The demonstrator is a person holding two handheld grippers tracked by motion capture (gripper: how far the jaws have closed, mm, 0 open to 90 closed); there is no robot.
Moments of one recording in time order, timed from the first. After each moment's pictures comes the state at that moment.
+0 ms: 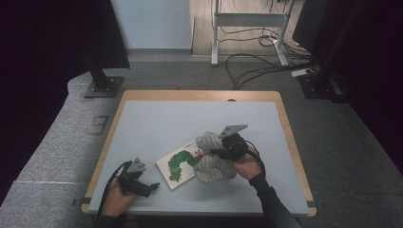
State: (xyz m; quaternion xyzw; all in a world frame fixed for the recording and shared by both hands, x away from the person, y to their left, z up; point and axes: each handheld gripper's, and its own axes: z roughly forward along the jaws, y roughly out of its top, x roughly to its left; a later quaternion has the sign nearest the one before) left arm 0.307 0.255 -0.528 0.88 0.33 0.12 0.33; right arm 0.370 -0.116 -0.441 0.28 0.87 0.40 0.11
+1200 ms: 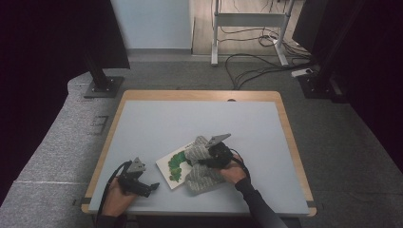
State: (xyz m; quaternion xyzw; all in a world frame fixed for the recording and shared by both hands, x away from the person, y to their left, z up) left arm 0.307 0.255 -0.529 0.88 0.33 0.12 0.33; right arm 0.379 -0.080 -0.504 0.27 0.88 0.40 0.04
